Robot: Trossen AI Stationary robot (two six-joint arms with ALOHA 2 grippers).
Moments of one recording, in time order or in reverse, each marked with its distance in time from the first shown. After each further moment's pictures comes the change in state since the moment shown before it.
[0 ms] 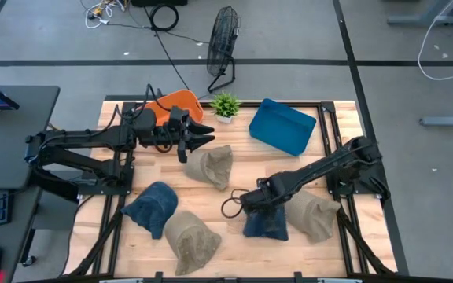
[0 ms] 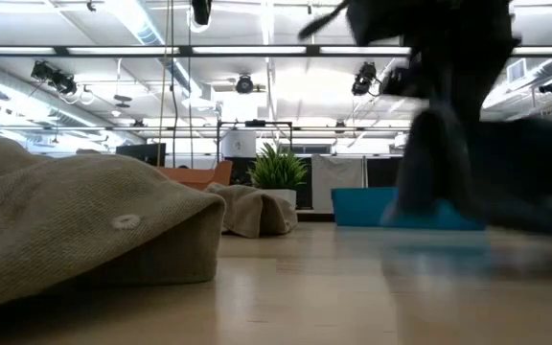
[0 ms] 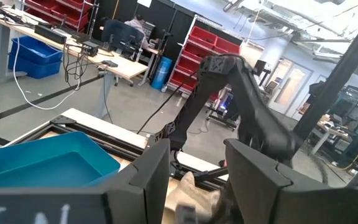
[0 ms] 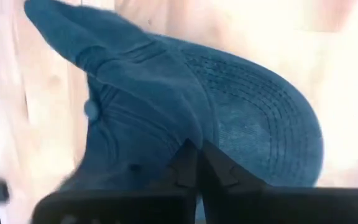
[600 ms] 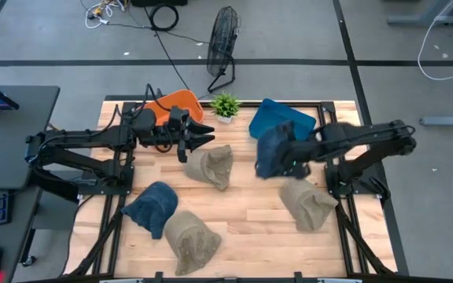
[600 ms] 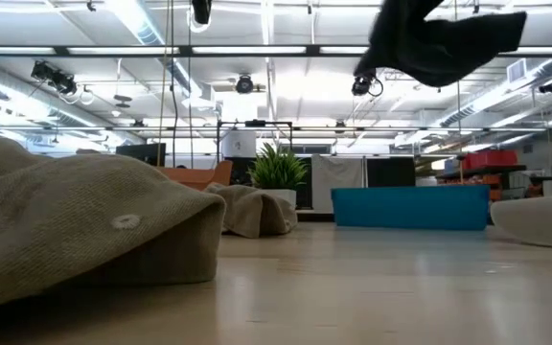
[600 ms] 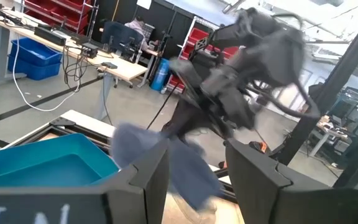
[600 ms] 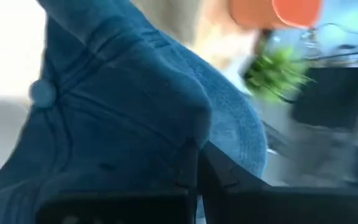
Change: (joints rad) left arm 0.000 0.000 0.000 0.008 0.000 0.000; right arm -0.164 -0.385 0.206 -0.370 0.579 -0.699
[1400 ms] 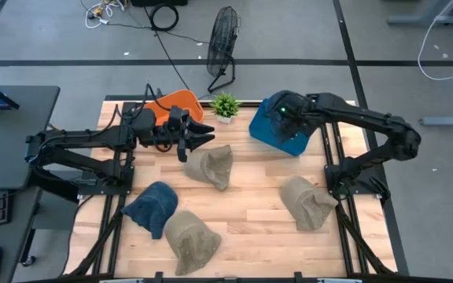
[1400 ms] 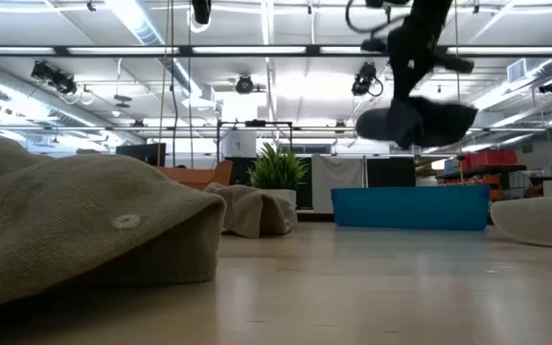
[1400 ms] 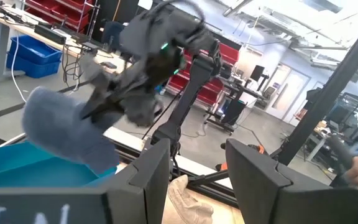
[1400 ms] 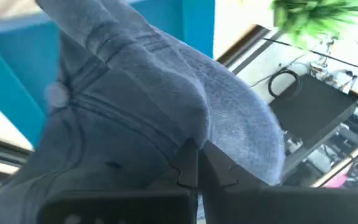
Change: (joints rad) left arm 0.000 0.000 0.000 0.007 -0.004 -0.026; right arm -0.563 -0.054 -0.286 0.307 -0.052 -0.961
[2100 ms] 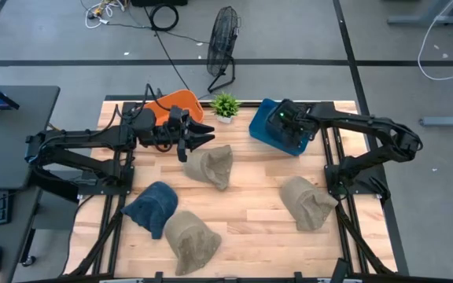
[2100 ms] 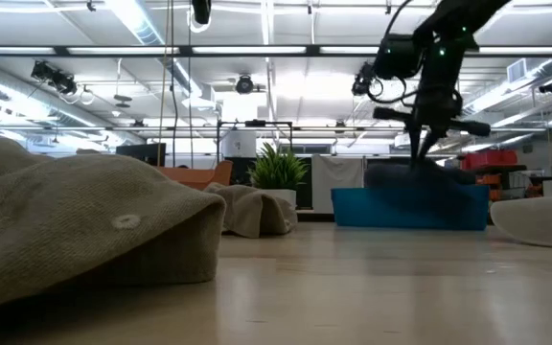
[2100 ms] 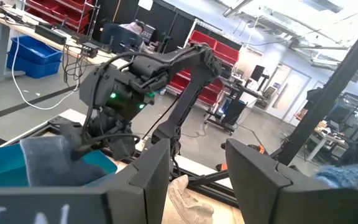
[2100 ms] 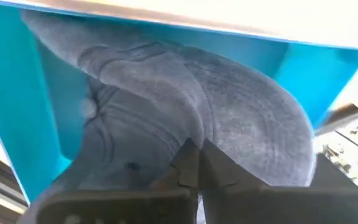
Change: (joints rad) left arm 0.000 0.000 0.000 0.000 -0.001 0.001; right arm -0.152 0.000 -0.384 0.297 -0.207 -0.423
